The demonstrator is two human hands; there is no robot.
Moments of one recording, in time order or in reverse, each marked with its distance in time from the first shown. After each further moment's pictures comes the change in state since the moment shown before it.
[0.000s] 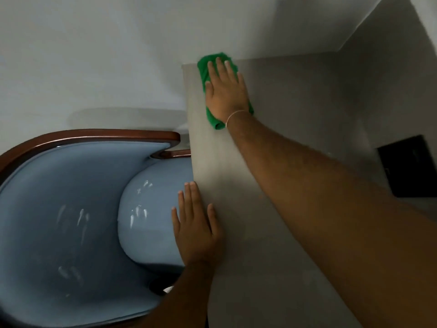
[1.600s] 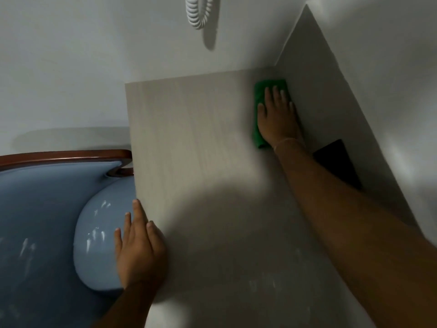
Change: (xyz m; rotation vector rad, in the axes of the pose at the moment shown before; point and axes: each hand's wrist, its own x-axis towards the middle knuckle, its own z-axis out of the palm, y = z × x) left_hand -0.002 0.017 -0.010 0.068 -0.062 -0.069; right_hand -0.062 0.250 -0.055 -0.048 0.079 0.352
